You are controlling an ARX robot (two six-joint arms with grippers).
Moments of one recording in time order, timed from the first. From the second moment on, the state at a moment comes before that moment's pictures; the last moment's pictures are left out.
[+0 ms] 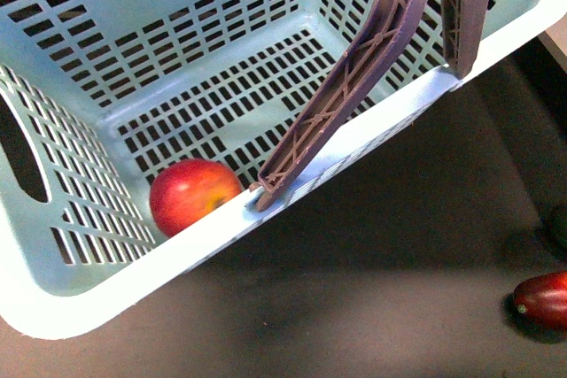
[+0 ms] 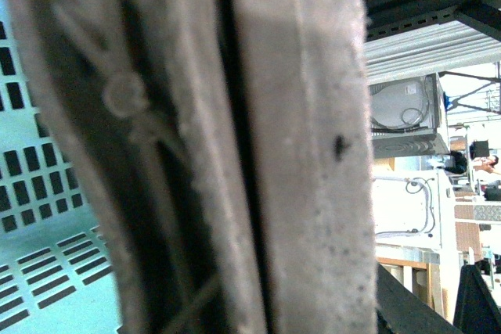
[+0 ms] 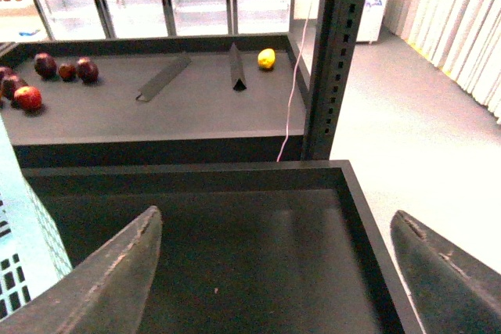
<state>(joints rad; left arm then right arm) -0.57 1.58 1.09 0.08 0.02 -1.10 -0.07 1.20 0.59 0.58 -0.04 -0.02</state>
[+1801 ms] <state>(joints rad) -0.57 1.58 1.09 0.08 0.02 -1.09 0.00 0.29 0.02 0.29 0.00 -0.01</state>
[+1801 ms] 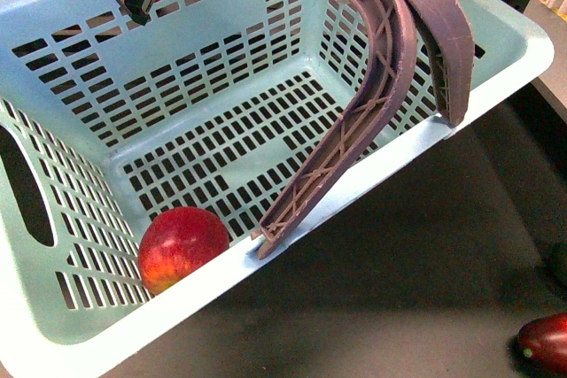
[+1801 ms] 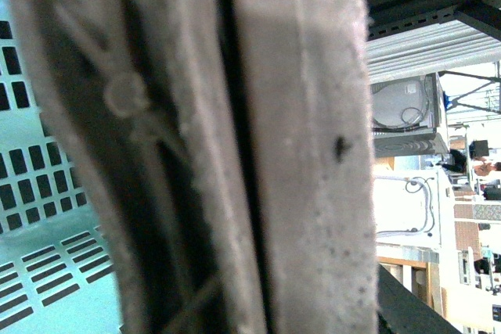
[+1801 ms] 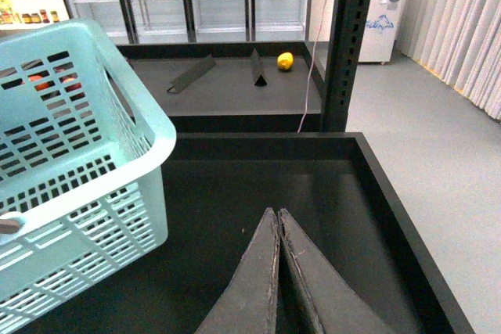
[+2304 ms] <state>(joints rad) -0.57 1.58 1.09 0.08 0.02 -1.09 0.00 0.01 0.02 0.01 0.00 -0.01</state>
